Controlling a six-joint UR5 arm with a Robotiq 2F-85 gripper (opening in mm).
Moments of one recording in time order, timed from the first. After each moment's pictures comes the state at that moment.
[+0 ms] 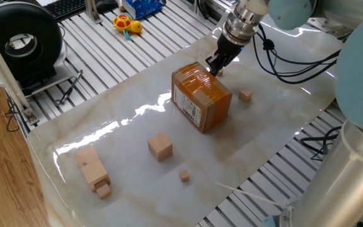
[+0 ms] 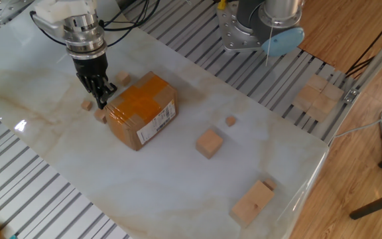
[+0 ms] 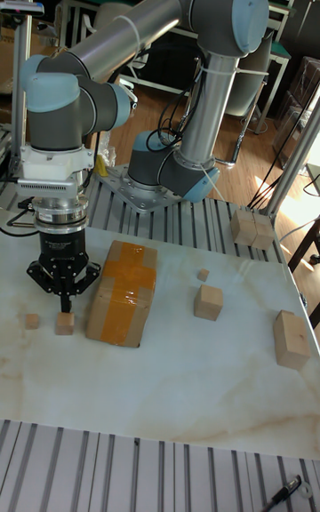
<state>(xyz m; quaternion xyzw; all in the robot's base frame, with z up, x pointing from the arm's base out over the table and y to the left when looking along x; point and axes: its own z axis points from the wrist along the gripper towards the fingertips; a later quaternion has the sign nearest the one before) 0.562 -0.127 0.036 0.02 0.99 0.10 0.11</state>
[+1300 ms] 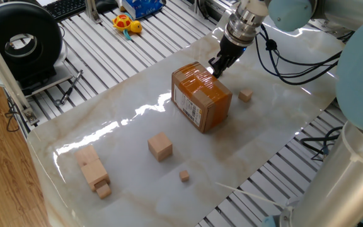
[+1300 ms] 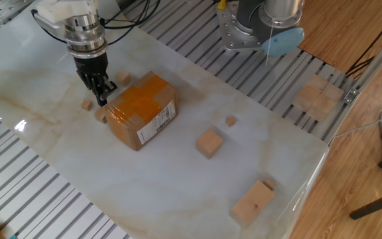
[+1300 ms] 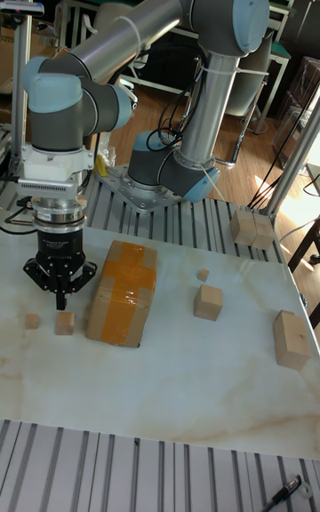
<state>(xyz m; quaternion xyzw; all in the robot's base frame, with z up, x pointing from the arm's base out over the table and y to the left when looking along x) 0.554 -0.136 0.030 0.02 0.99 0.08 0.10</state>
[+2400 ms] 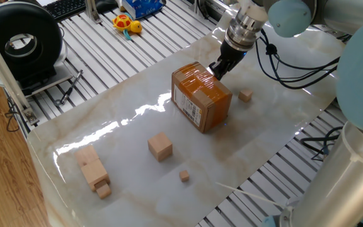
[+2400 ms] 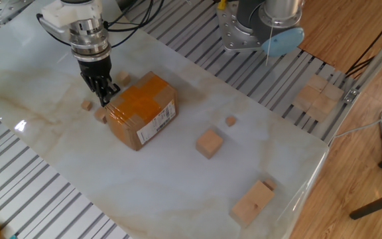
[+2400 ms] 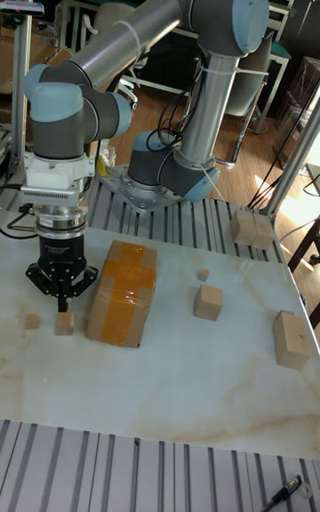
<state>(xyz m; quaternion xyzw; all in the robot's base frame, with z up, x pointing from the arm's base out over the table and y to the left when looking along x) 0.552 -0.132 0.016 0.02 0.99 0.09 0.10</state>
